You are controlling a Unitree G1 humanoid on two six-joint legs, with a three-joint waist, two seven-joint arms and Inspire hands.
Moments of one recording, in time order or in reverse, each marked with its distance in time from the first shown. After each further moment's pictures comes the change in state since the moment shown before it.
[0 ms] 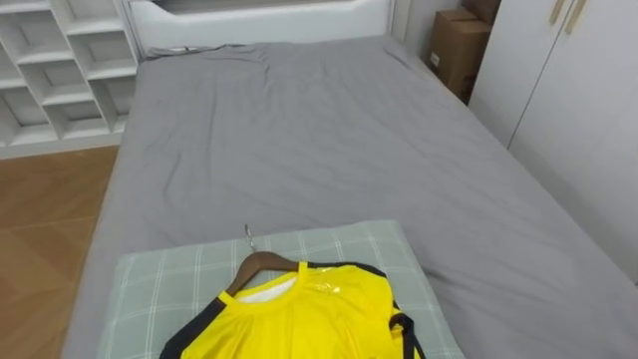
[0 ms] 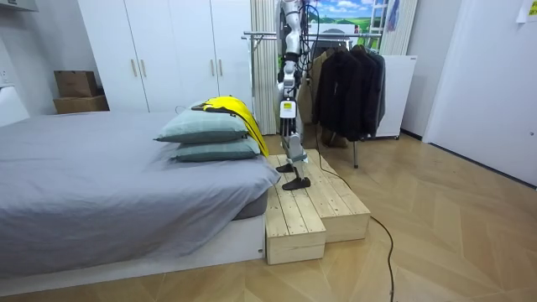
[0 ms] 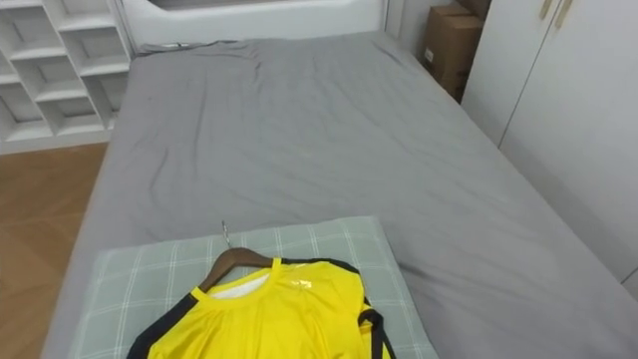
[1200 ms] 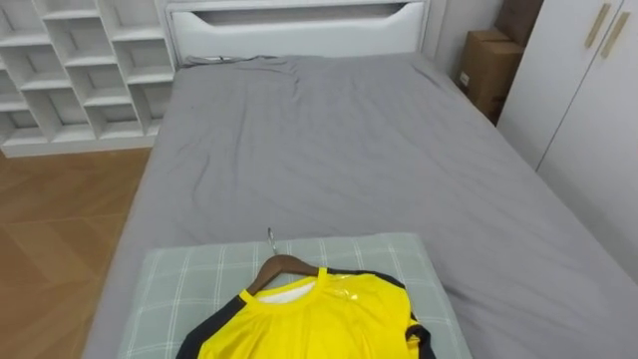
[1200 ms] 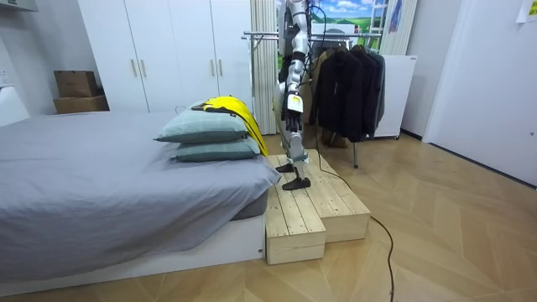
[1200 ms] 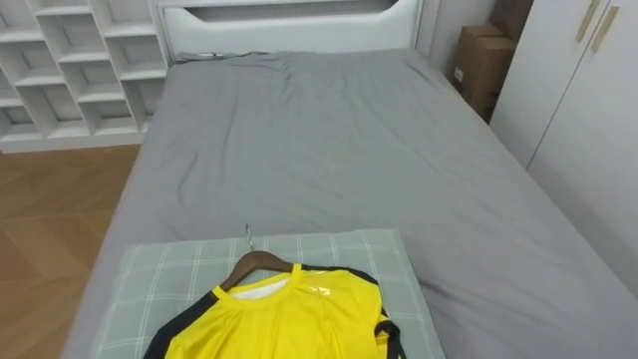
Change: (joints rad) left arm 0.036 -0.004 0.312 -0.122 -0.101 -0.177 0.538; right arm 0.016 -0.014 -0.005 -0.012 -0.009 0.007 -0.039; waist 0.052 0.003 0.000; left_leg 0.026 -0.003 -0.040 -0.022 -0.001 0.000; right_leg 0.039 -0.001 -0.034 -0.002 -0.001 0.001
